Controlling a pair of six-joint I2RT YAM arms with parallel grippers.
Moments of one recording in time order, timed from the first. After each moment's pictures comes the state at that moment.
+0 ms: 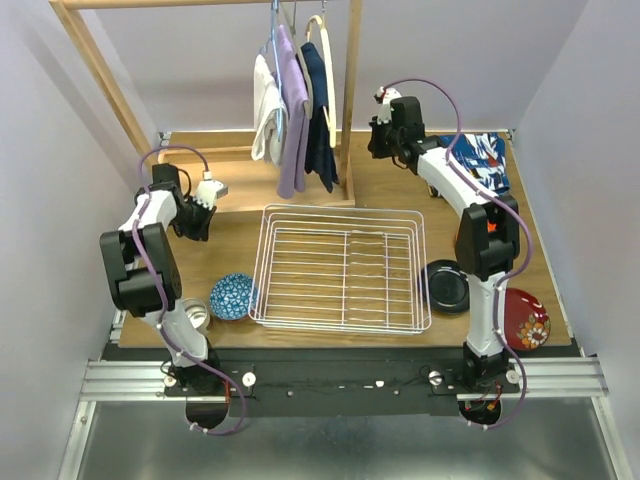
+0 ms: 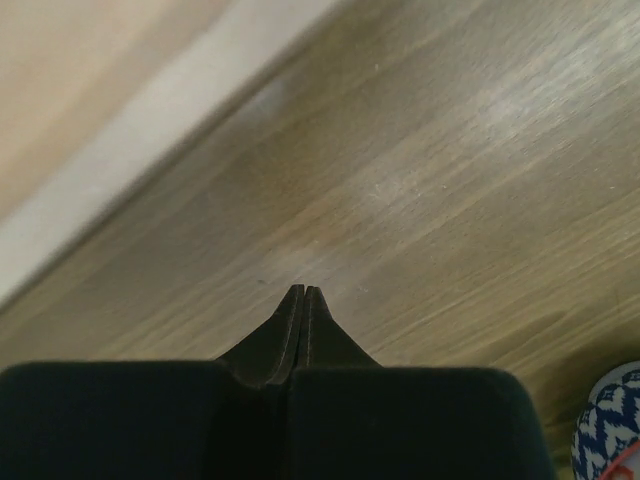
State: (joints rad) left arm 0.23 1.76 1.24 -0.70 0.39 0.74; right arm 0.34 2.15 1.91 -0.29 -0.10 0.06
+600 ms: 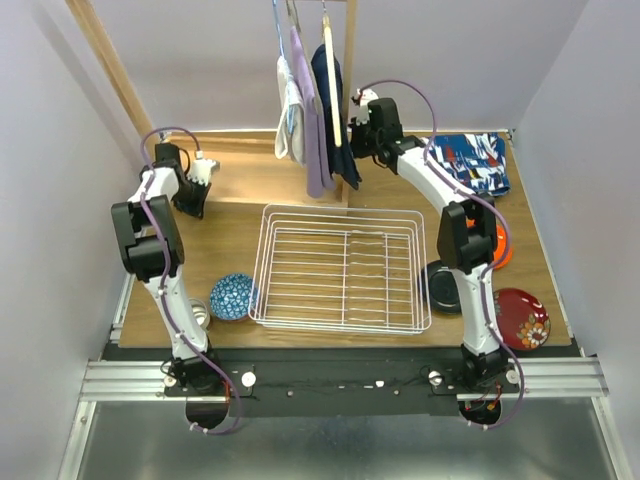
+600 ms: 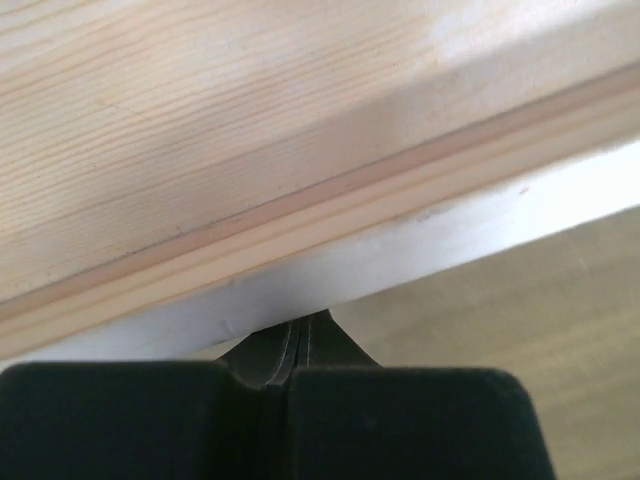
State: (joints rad) left arm 0.24 2.11 1.59 -0.70 0.30 0.60; right arm 0.41 2.28 2.05 -0.29 -0.10 0.05
